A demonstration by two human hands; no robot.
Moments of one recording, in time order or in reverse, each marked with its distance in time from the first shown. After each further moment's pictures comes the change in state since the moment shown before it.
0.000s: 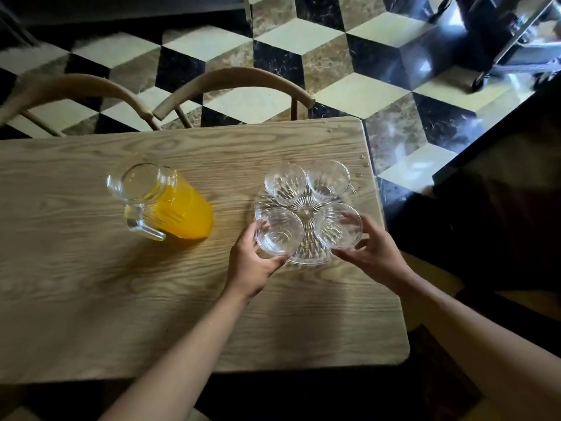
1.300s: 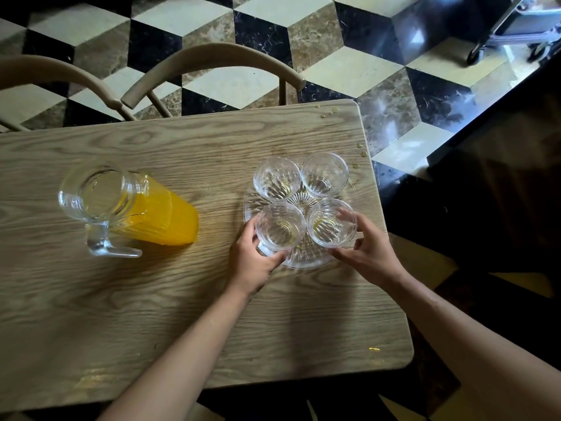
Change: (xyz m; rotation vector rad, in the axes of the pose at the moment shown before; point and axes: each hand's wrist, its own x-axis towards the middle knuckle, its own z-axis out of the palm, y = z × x) left_hand 0.024 -0.016 0.023 -0.079 -0.061 -0.080; right_hand 0.002 0.019 0.013 0.046 0.007 0.101
